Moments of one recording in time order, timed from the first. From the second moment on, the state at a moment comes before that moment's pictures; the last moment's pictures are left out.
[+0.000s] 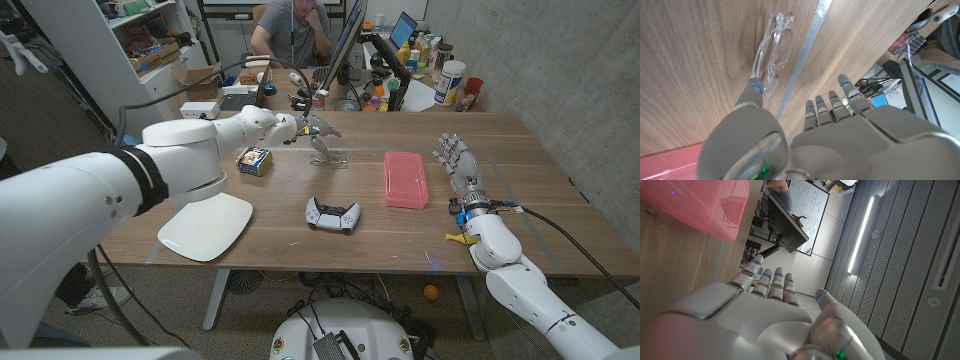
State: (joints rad) left arm -0.17 0.17 1.54 -0.36 0.62 -0.40 0.12; left_hand 0.56 -0.11 0.43 -0.14 0.27 0.09 -0.05 0.19 0.18 0.10 -0.07 0.20 0.19 0.09 -0.02 0.19 0.17 0.21 0.04 0.31 0.18; right arm -1.25 -0.58 -0.21 -1.71 0.52 0.42 -0.25; right_hand 0.04 0.08 0.45 0.16 0.21 0.14 0.06 0.20 0.18 0.17 0.06 0.20 0.19 0.07 0.03 0.20 0.19 0.22 0.00 0.20 0.17
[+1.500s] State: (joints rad) left arm -0.16 0.13 1.59 -0.35 0.65 -0.39 0.13; left_hand 1.11 0.06 0.43 -0.17 0.26 0.37 -0.02 0.24 0.19 0.53 -0.14 0.32 0.21 0.86 -0.10 0.30 0.19 0.87 -0.11 0.61 0.22; right arm -1.22 -0.57 -0.21 -1.66 0.54 0.43 -0.22; right_hand 0.04 0.08 0.45 0.16 0.21 0.15 0.06 0.20 0.18 0.18 0.06 0.20 0.19 0.07 0.03 0.20 0.19 0.22 0.00 0.20 0.17
